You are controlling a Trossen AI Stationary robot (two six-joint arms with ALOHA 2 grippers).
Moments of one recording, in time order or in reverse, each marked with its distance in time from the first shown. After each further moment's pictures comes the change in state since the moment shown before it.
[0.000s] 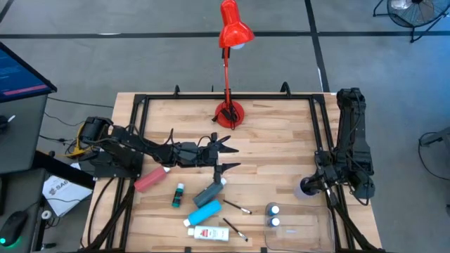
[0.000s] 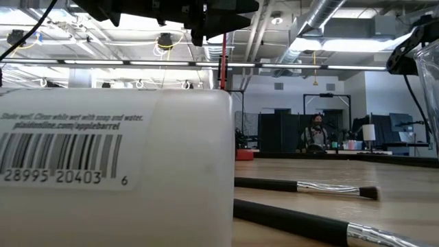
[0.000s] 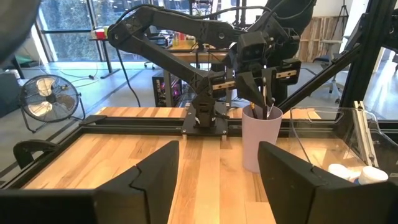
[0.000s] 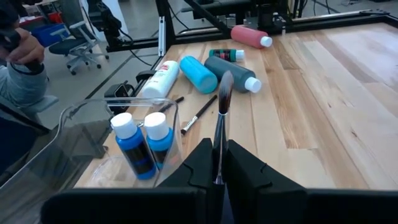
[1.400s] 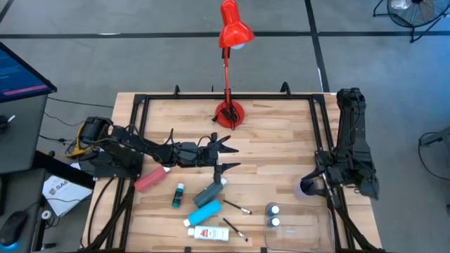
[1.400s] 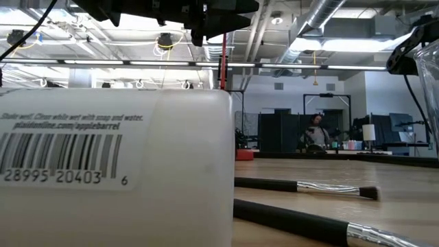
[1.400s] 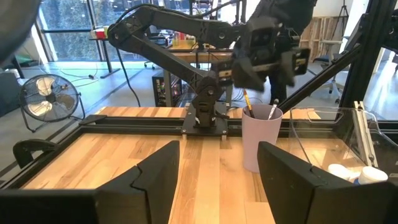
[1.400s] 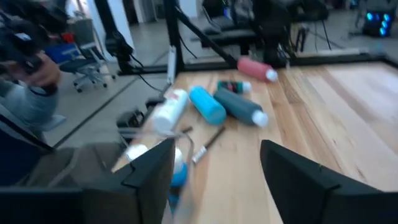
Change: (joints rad) left arm 0.000 0.000 0.000 0.000 0.000 -0.003; right arm 0.000 0.000 0.000 0.286 0.063 -0.316
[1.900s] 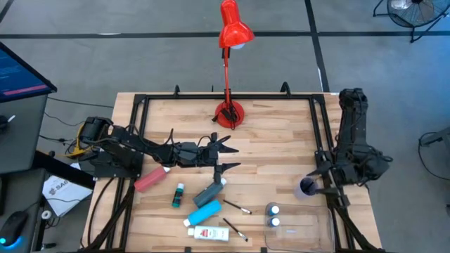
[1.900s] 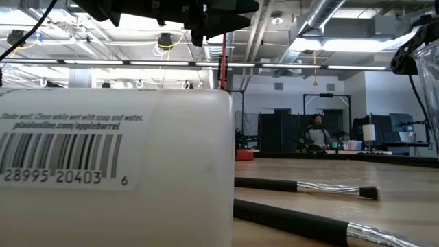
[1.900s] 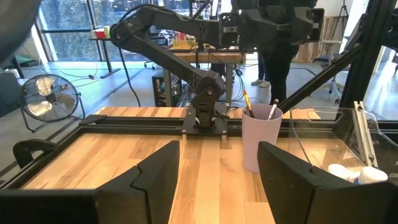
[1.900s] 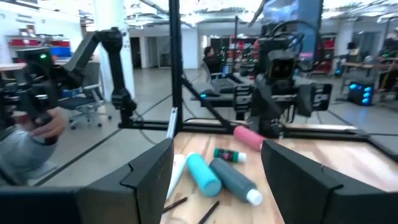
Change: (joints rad) left arm 0.000 0.000 0.000 0.000 0.000 0.000; right arm -0.059 0.000 0.001 0.742 -0.007 -0.811
